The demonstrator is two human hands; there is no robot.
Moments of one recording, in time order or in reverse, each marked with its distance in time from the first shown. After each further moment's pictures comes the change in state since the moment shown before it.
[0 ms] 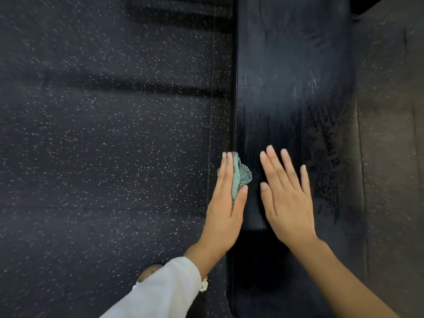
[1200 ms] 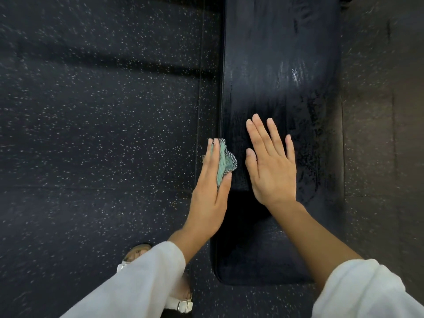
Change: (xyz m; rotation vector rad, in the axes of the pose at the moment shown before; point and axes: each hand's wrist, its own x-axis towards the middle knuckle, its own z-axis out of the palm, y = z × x) left_hand -0.034 -0.008 0.009 0.023 0.016 0.005; right_hand -0.002 0.001 0.006 -0.057 0.039 0.015
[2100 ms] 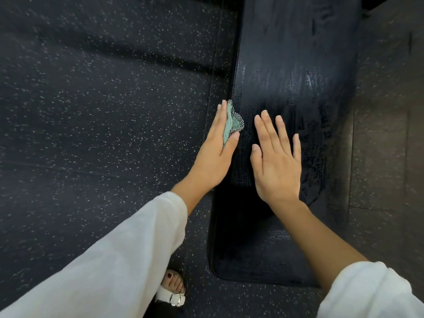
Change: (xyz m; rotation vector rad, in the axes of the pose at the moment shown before) left_hand 0.057 0.005 -0.011 -0.046 -0.023 -0.039; right_hand -0.001 0.002 0.002 0.007 0.034 -0.022
